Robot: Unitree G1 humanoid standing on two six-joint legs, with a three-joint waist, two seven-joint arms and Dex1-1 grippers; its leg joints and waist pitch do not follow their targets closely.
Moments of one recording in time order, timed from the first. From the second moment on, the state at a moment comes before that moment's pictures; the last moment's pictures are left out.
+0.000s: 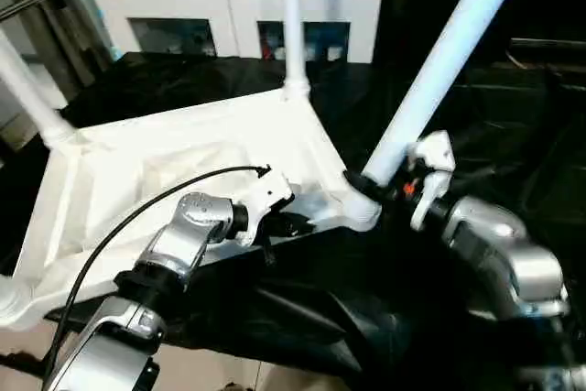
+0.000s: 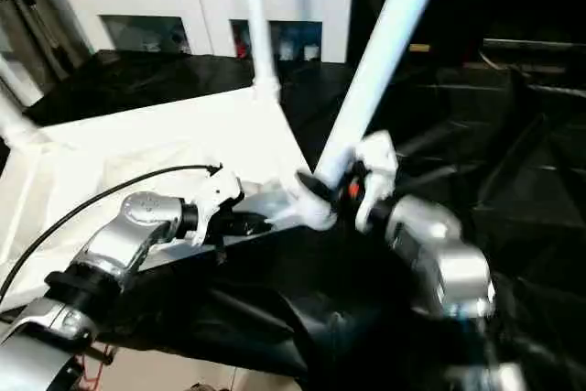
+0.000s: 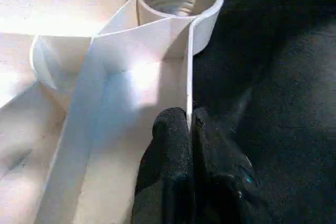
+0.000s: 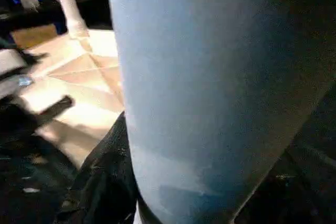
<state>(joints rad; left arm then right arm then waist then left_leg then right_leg) -0.56 0.29 -0.29 0.56 -0.02 0.15 -1.09 -0.39 -0.35 0.02 0.09 0.32 0.46 0.69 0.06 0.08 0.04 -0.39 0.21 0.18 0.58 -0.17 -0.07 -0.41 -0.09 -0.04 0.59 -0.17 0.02</state>
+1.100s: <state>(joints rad) -0.55 0.30 -0.30 0.56 -0.01 0.14 -1.11 -0.49 -0.36 0.07 0.32 0.31 0.47 0.85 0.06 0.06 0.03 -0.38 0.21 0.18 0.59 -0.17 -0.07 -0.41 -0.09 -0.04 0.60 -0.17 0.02</state>
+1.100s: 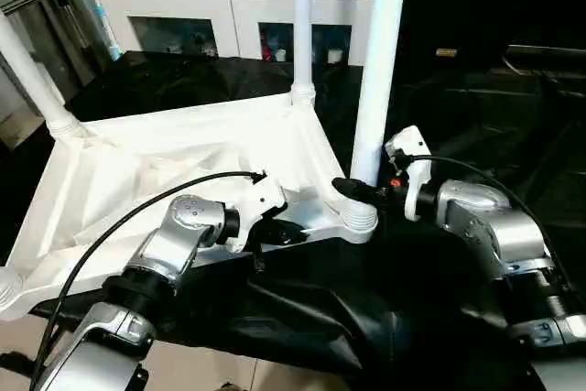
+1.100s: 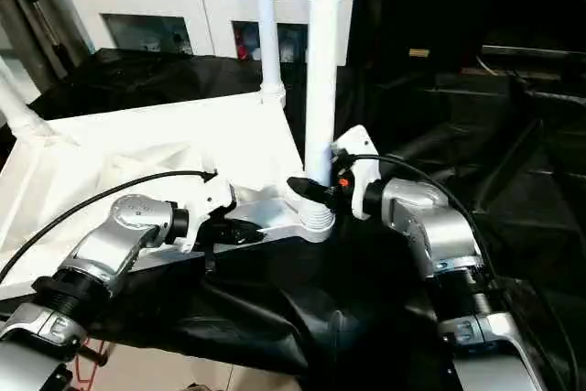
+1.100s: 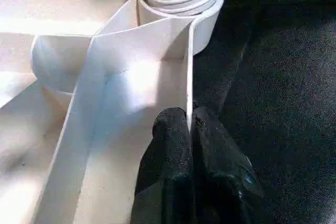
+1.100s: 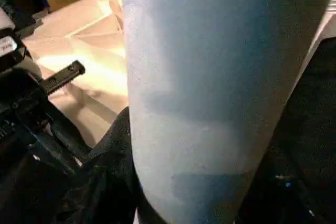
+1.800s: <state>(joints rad) -0.56 0.27 -0.32 0.60 0.00 0.10 -1.11 -0.17 -0.26 -0.06 0.08 0.38 0.31 0.68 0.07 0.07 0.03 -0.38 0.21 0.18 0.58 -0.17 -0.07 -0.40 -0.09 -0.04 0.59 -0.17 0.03</state>
